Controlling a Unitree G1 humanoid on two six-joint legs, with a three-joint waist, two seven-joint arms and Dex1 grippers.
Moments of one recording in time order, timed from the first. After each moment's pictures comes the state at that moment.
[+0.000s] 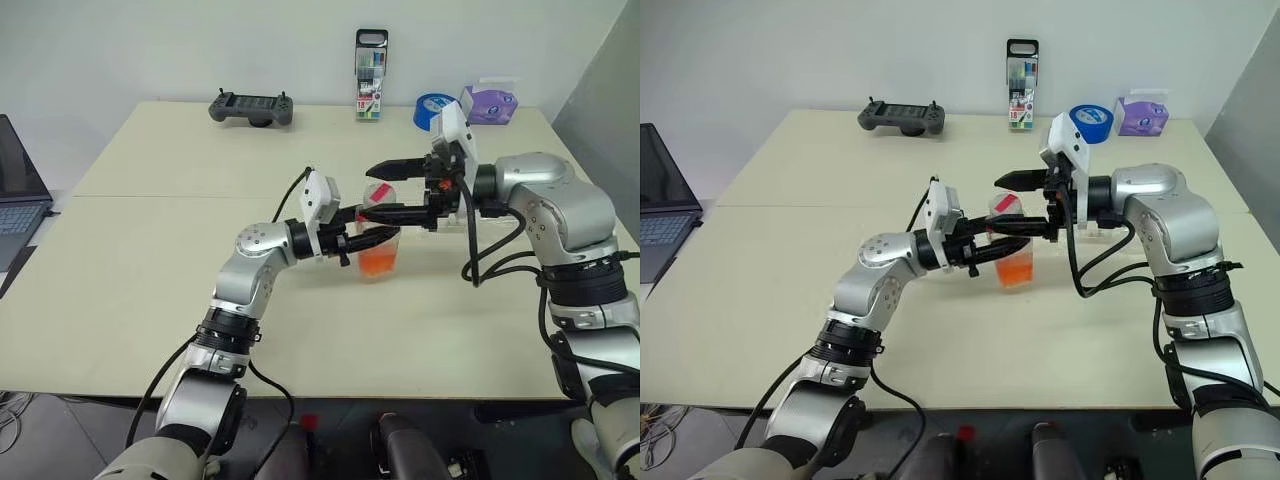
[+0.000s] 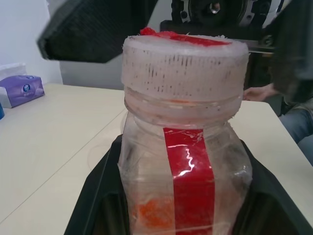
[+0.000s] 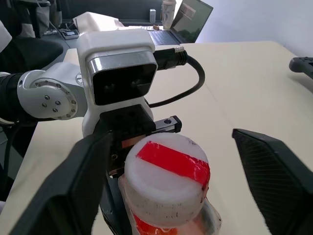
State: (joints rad) left arm -0.73 0.22 -0.11 0.25 -0.35 0.21 -1.04; right arm -0.96 -0.57 0.12 0.04 0.42 0.65 1.13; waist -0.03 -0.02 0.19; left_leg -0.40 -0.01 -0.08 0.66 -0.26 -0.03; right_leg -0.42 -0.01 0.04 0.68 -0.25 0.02
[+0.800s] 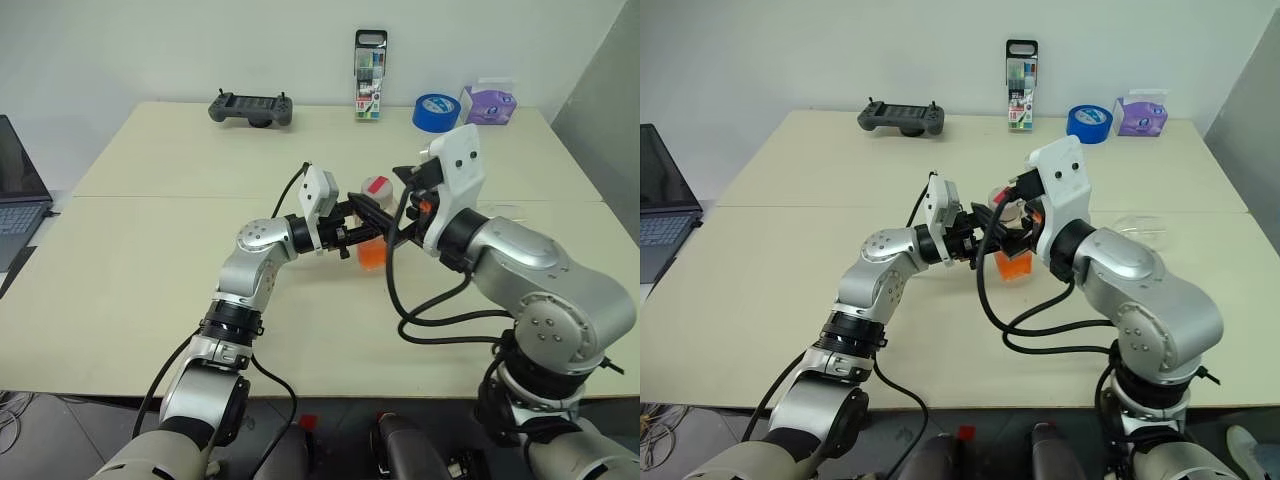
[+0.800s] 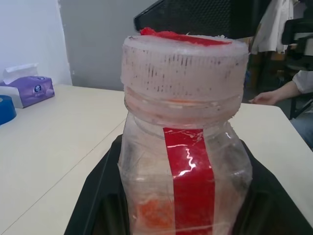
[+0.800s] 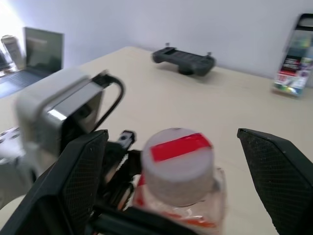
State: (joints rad) left arm -0.77 0.22 -0.09 0.34 -0.35 0.17 -1.04; right arm -0.73 -0.05 -0.05 -0.77 0.31 1.39 0.05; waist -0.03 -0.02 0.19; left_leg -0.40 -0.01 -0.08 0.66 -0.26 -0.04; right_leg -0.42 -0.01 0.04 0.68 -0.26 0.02
